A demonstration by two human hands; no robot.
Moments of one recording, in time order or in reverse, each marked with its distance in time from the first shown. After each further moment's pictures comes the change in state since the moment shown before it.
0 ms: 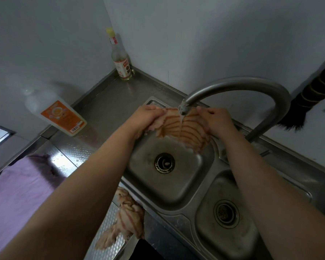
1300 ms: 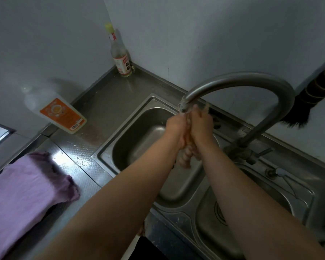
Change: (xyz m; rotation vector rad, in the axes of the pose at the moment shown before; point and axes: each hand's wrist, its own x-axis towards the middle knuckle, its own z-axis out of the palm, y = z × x) left_hand 0.002 -0.004 0.098 -0.499 0.174 -0.301; right_hand -0.011 0.008 0.062 0.257 0.203 -0.020
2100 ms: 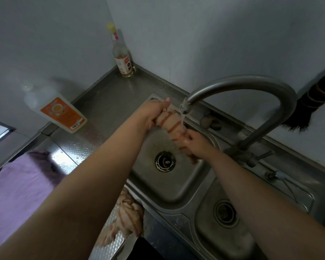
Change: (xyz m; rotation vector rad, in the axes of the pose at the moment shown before) left_hand 0.017 0.059 -0.053 0.201 -0.094 0.102; right_hand 0.000 0.043 -0.021 -0.300 -0.645 0.052
